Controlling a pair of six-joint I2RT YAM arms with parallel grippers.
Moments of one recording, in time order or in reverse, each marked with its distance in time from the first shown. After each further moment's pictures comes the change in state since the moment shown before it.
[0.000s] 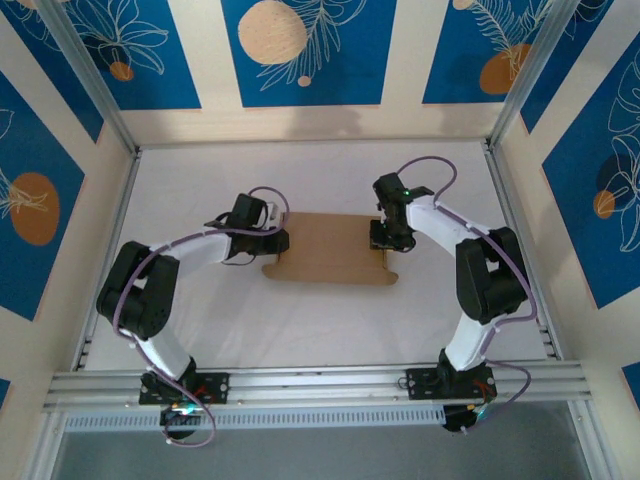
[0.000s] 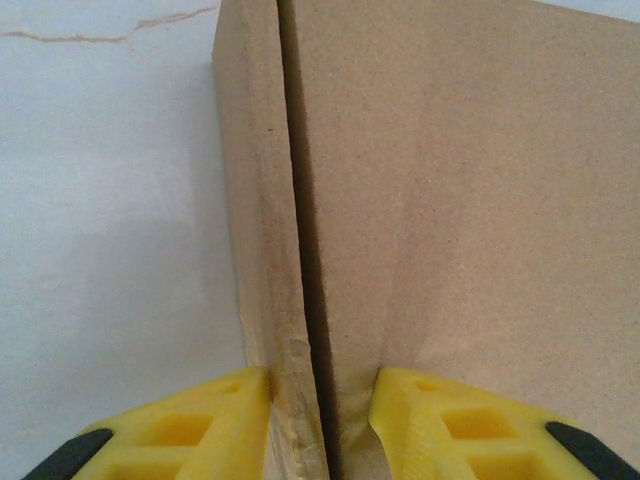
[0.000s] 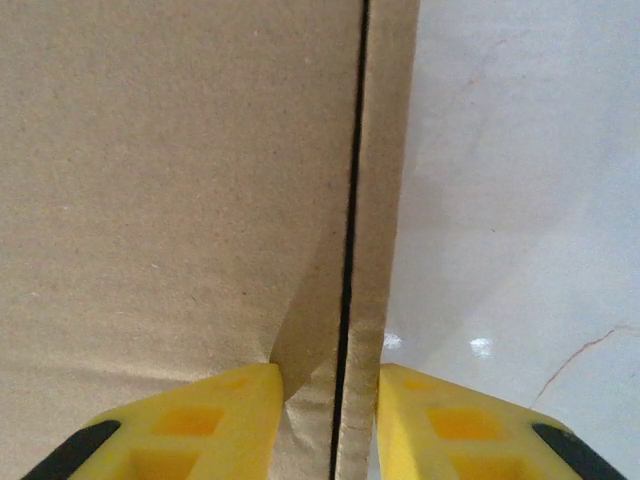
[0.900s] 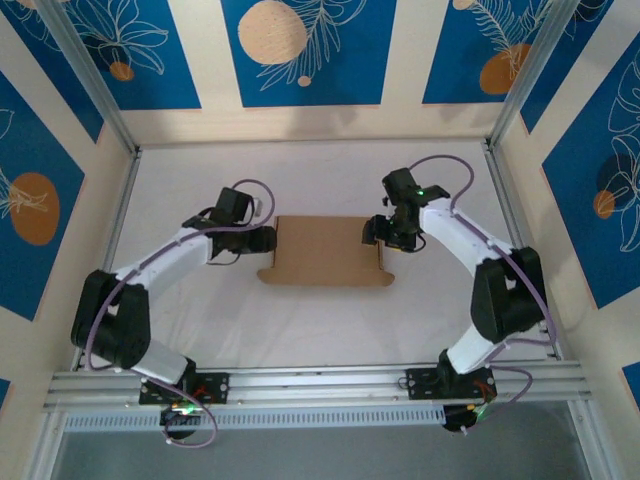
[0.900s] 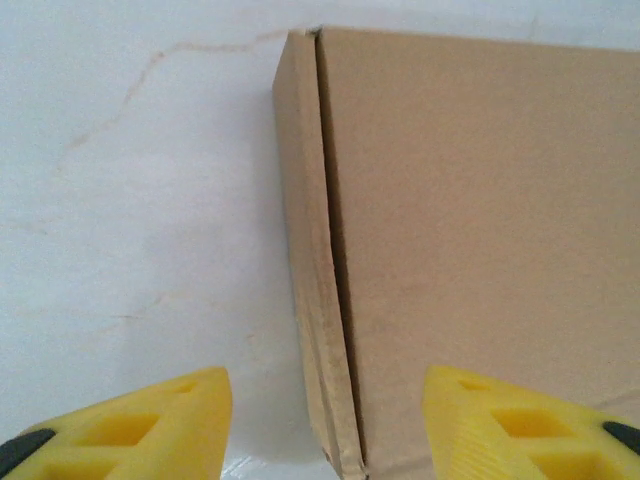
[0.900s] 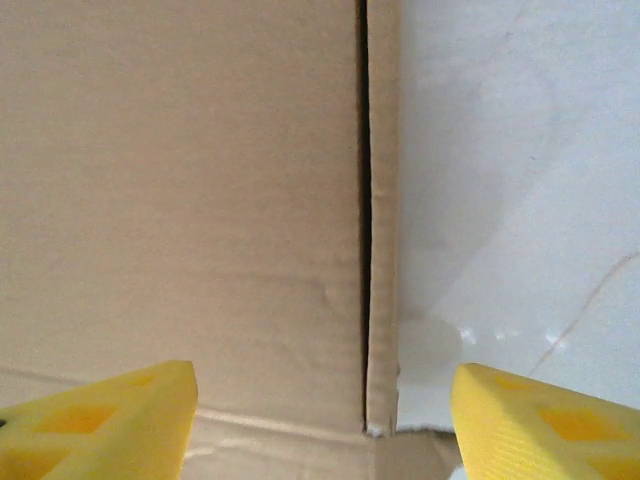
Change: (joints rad) left arm 0.038 -0.230 0.039 -0.281 -0.092 0.037; right arm -0.024 -0.177 -0.014 -0.059 -0.123 0.079
